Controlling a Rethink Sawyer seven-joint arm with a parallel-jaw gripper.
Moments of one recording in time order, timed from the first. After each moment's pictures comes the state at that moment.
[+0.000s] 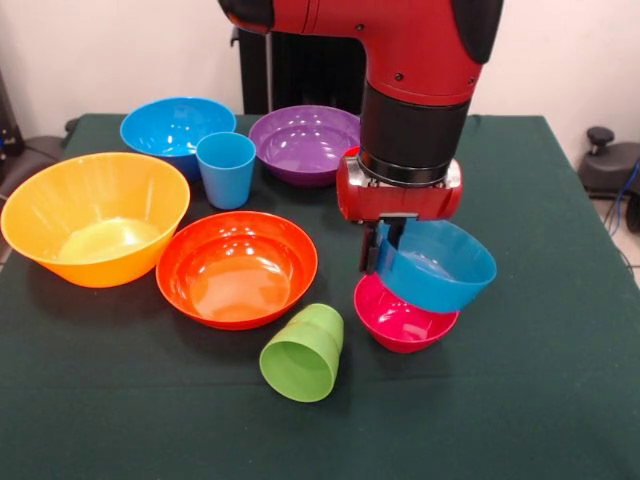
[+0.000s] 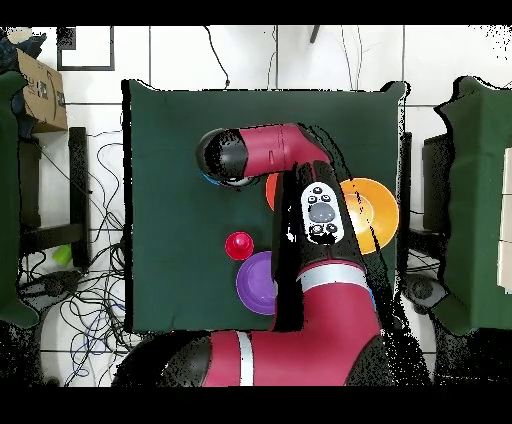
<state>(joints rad) -0.25 -0.49 0.19 1.29 -0.36 0.73 1.75</state>
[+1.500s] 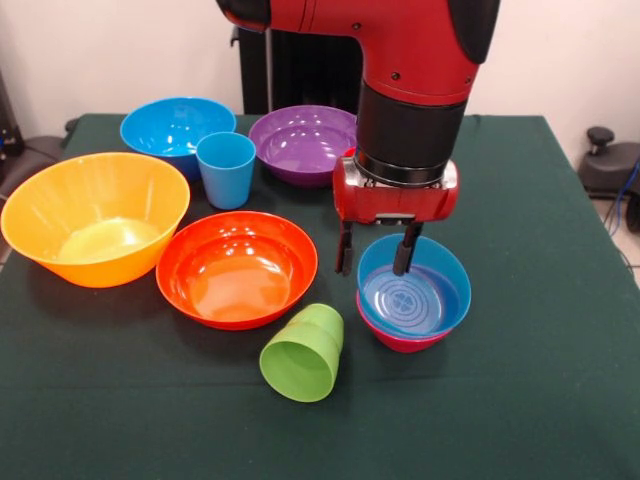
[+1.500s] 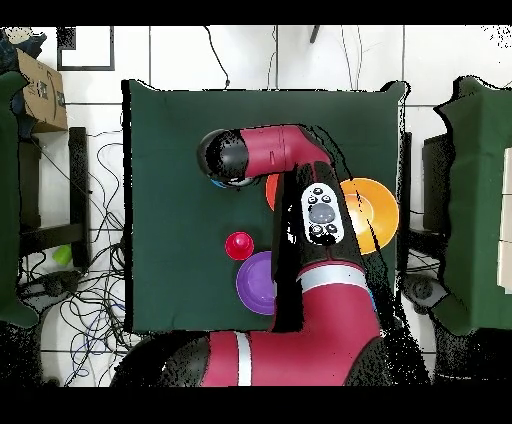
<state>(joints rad) -0.24 -0.49 0.18 1.29 -0.36 0.71 1.75</state>
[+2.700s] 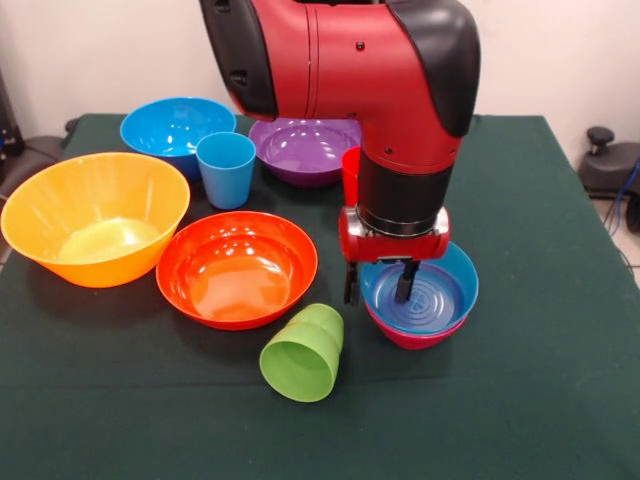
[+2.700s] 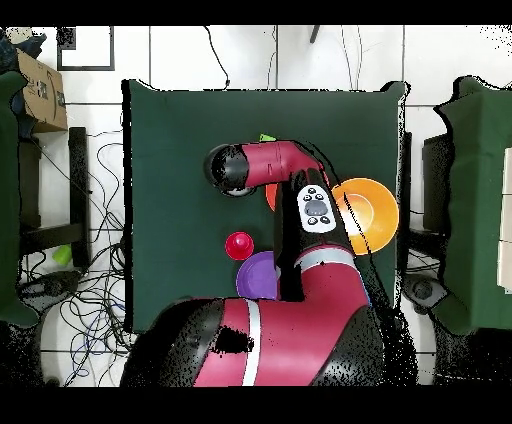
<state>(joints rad) -0.25 -0.37 0.19 1.29 -0.36 0.65 1.75</state>
